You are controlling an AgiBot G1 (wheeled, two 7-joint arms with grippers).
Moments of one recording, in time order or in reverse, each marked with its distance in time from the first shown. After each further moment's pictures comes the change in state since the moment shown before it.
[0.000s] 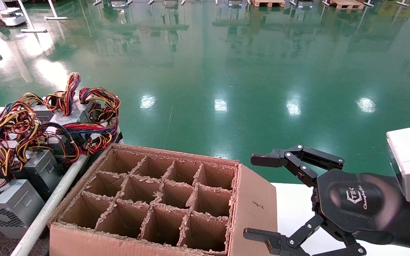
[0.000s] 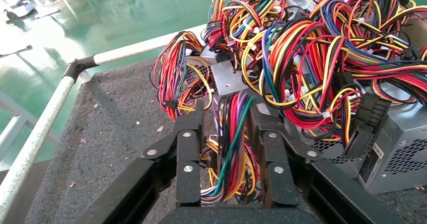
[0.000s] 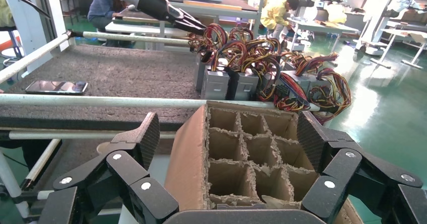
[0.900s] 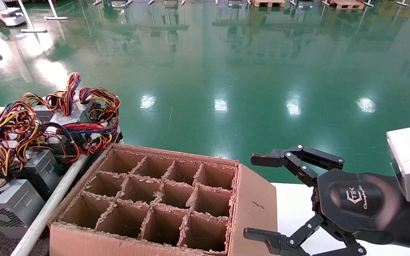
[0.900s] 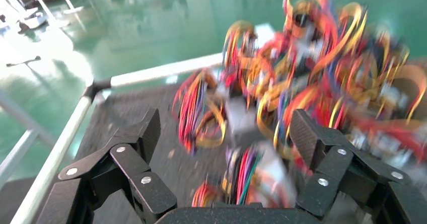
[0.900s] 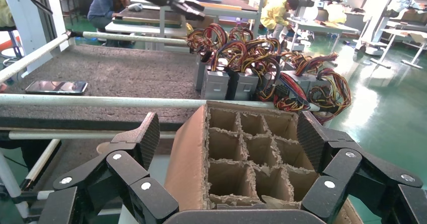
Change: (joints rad) left arm -0.118 -0.013 0.027 -0.114 -0.011 0.030 -0.145; right arm 0.000 0.000 0.000 0.000 0.000 0.000 0.000
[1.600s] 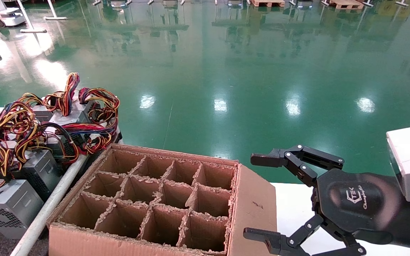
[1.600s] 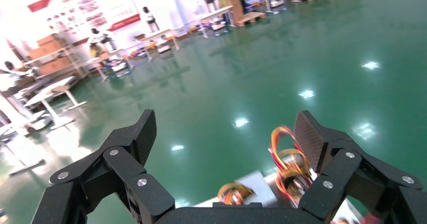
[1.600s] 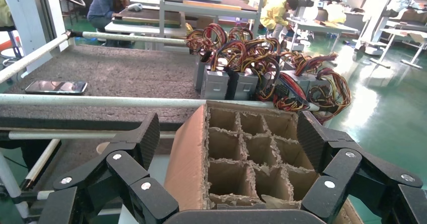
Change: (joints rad) left arm -0.049 0.322 -0.057 -0.183 -0.087 -0.268 -0.136; right arm 0.000 0.000 0.000 0.000 0.000 0.000 0.000
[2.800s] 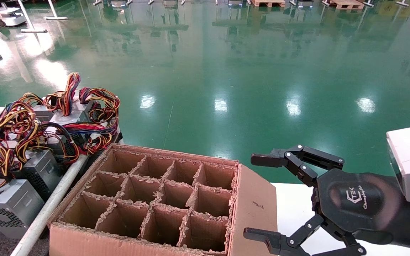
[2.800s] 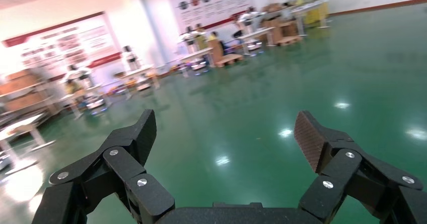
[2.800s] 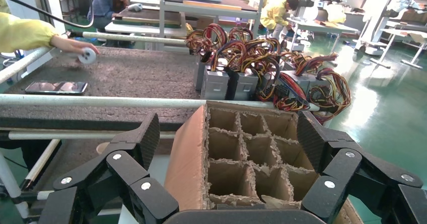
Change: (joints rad) left arm 0.328 0.155 -0.080 -0.407 -0.229 -0.113 -0.181; right arm 0.000 0.000 0.000 0.000 0.000 0.000 0.000
